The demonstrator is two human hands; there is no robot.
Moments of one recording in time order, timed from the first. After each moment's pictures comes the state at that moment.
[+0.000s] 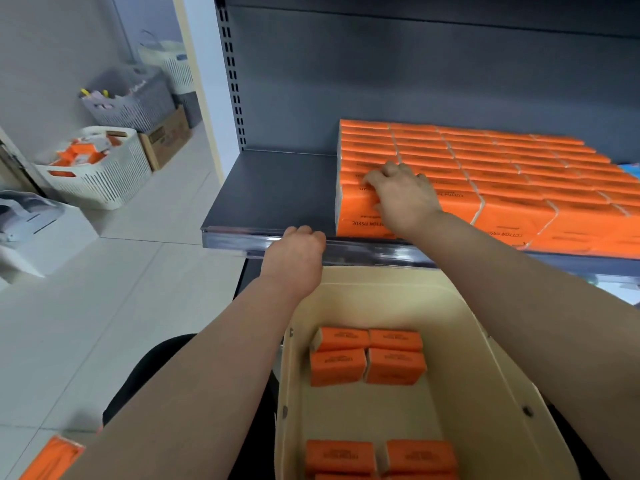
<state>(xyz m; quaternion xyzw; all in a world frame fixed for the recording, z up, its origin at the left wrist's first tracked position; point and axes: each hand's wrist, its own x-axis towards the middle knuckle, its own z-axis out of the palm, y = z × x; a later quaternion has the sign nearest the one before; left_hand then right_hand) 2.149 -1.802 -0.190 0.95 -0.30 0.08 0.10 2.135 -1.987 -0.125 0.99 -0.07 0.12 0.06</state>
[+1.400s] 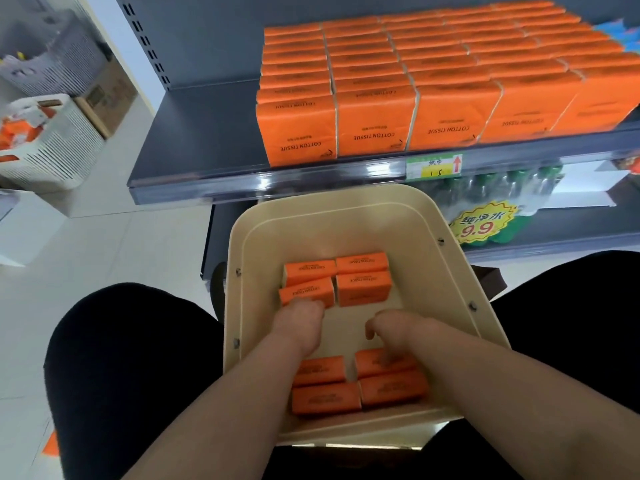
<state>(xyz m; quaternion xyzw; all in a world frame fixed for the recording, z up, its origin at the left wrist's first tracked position) 2.019 -1.833 -0.329 0.91 -0.33 -0.24 -0.04 1.944 -2.001 -0.352 0.91 -0.02 -0.41 -0.08</state>
